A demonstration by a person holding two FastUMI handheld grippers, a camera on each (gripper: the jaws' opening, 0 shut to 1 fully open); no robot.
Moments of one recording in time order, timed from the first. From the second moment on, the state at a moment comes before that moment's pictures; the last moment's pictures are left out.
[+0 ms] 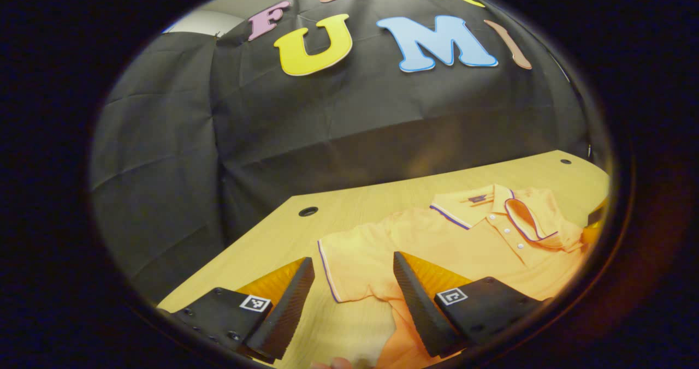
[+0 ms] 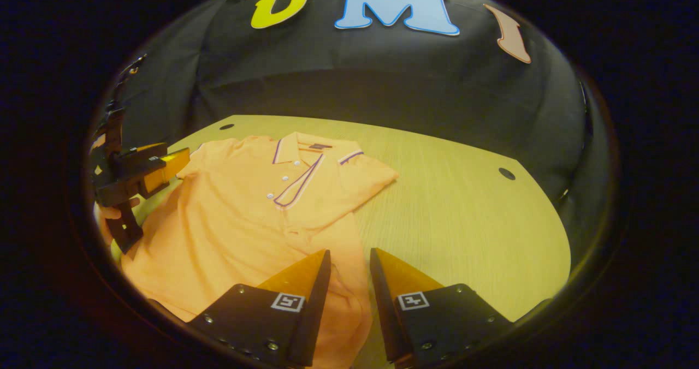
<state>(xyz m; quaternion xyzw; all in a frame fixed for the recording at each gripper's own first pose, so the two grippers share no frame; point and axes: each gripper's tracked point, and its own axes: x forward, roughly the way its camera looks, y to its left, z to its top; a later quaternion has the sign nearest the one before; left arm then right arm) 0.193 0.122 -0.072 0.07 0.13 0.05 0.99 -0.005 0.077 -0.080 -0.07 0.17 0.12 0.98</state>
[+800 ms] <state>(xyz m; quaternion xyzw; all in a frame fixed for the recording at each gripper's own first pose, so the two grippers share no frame) 0.202 0.106 -0.122 0.08 0.25 -0.01 0.96 -0.020 0.041 -0.094 -0.03 0.16 0.11 0.98</state>
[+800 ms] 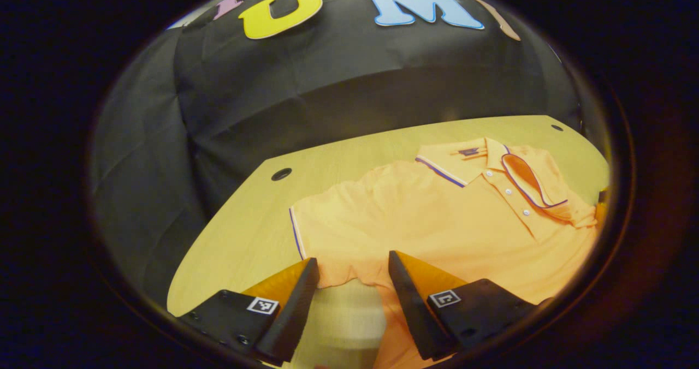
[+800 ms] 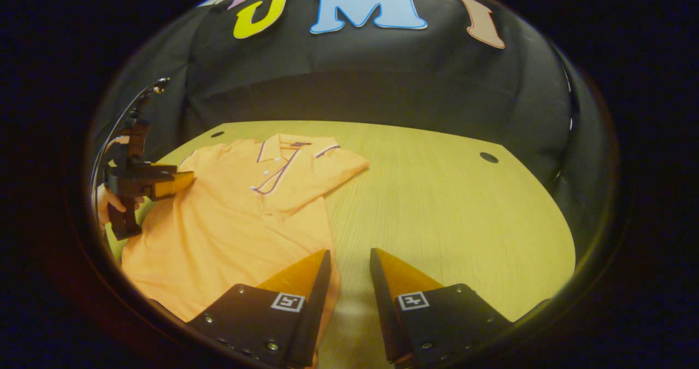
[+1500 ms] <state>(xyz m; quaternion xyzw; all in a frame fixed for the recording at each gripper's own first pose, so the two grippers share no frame) 0.205 0.095 -0.127 0.09 0.27 0.01 0.96 -0.024 0.033 -0.100 -0.03 0.15 0.10 0.98</state>
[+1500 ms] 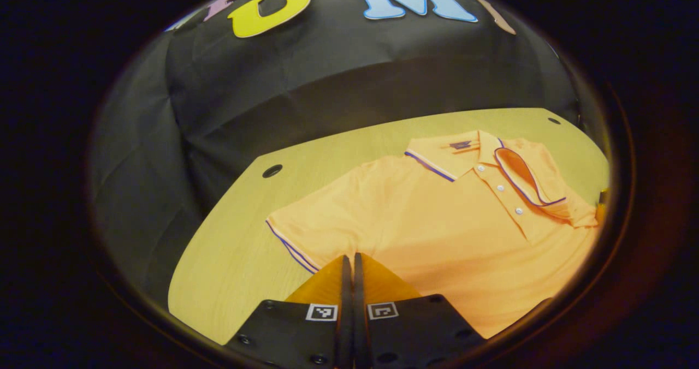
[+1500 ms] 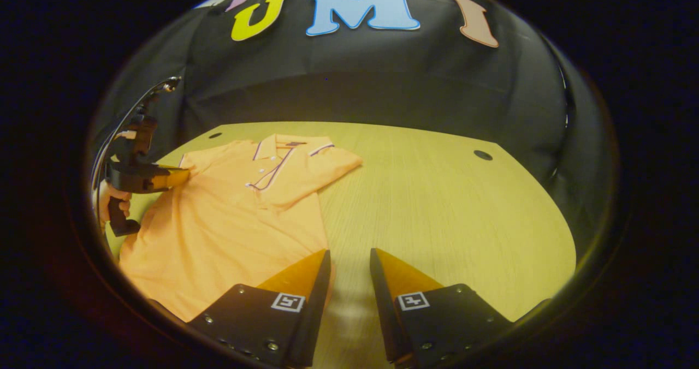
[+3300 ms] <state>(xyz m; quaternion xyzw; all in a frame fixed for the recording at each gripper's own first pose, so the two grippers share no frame) 0.175 -0.132 -0.105 0.06 0.27 -0.16 0.95 -0.043 0.003 -0.107 -0.01 0.16 0.08 0.98</state>
